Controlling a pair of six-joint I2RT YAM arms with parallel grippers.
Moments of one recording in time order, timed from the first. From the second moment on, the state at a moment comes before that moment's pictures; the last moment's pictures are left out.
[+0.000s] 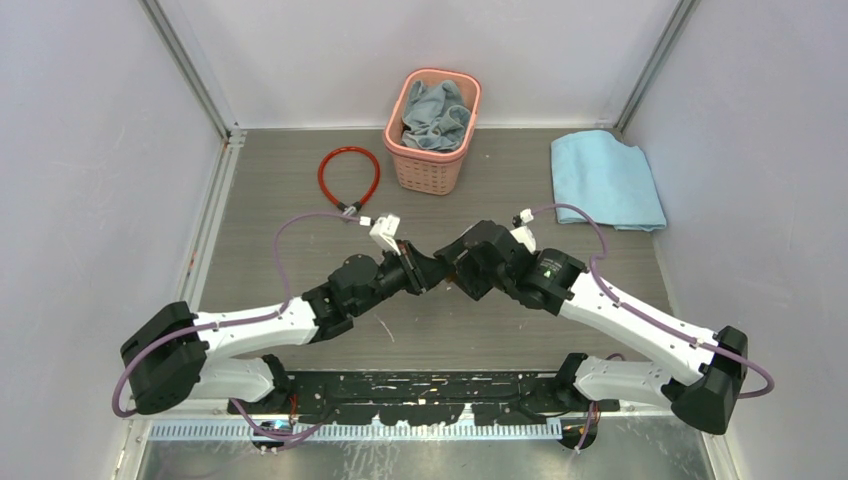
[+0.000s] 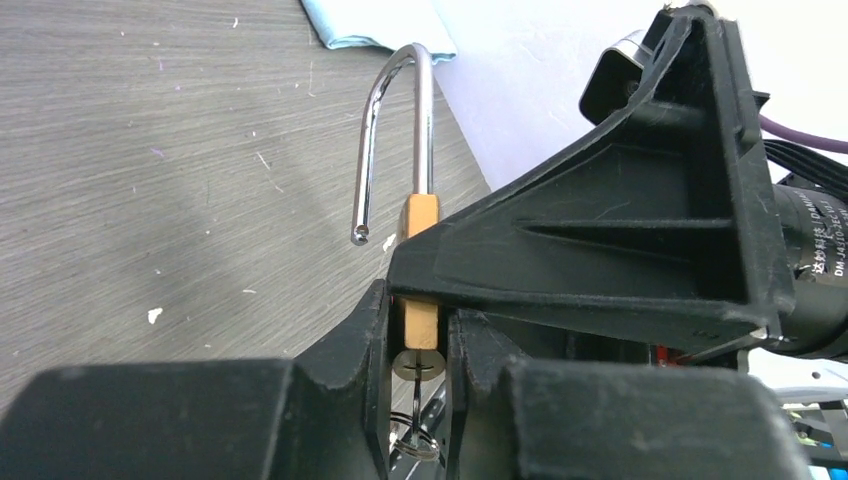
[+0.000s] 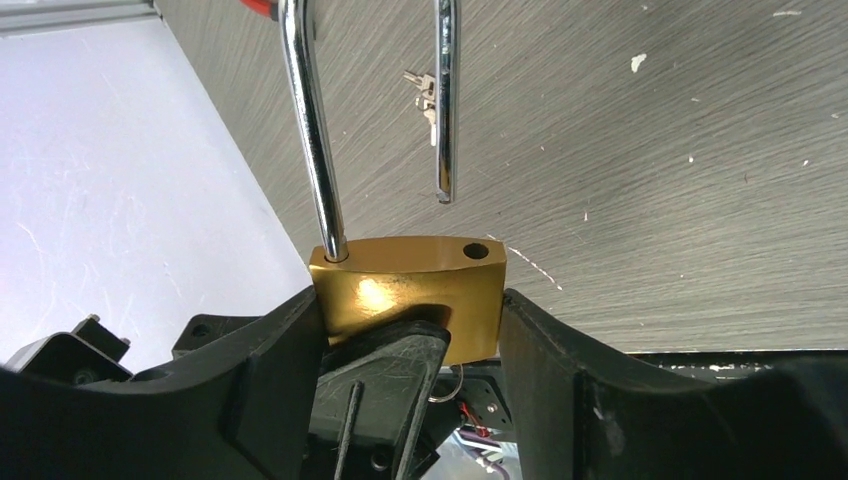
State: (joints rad) left arm -1.00 1.24 0.59 0.58 -0.10 -0.87; right arm 0.92 1.11 1.03 -0.72 0.29 1.62
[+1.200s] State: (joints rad) left arm -1.00 1.10 0.44 0.46 0.03 -0.78; right arm 0.89 1.03 0.99 -0.86 0.49 1.56
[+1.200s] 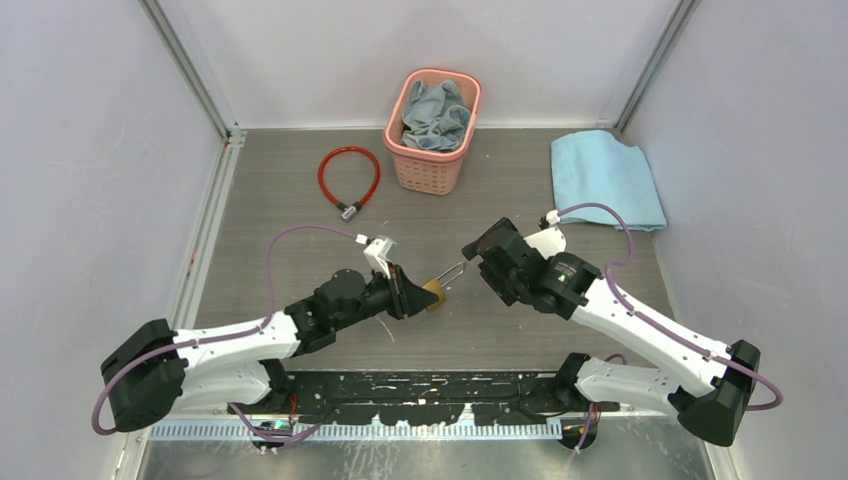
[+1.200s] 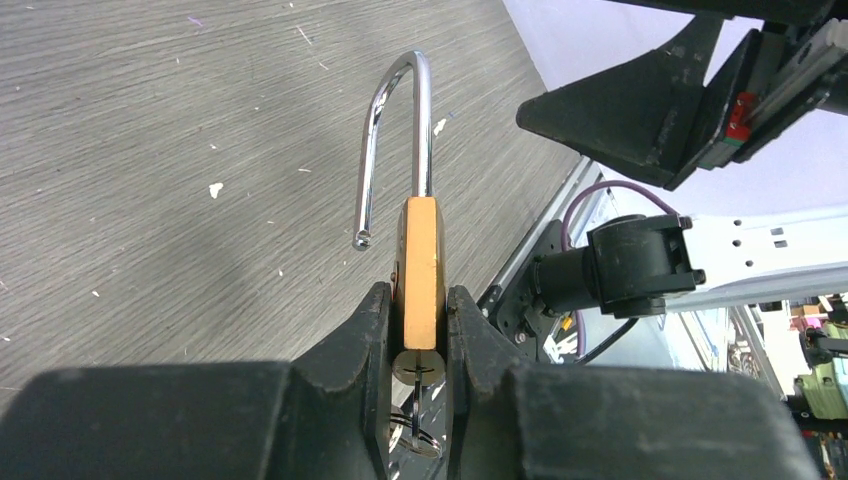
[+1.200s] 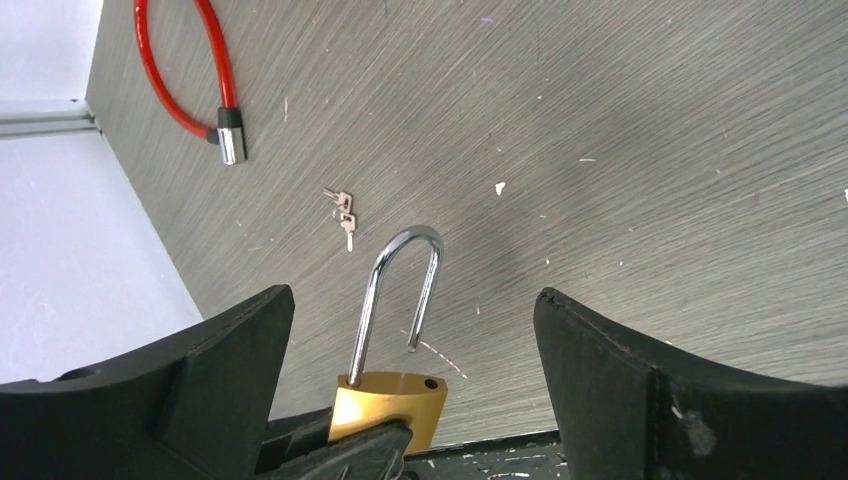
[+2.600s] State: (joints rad) left arm -1.00 1.07 0.44 0.44 0.12 -0.74; right arm 0.88 1.19 0.94 -0.75 0.41 1.59
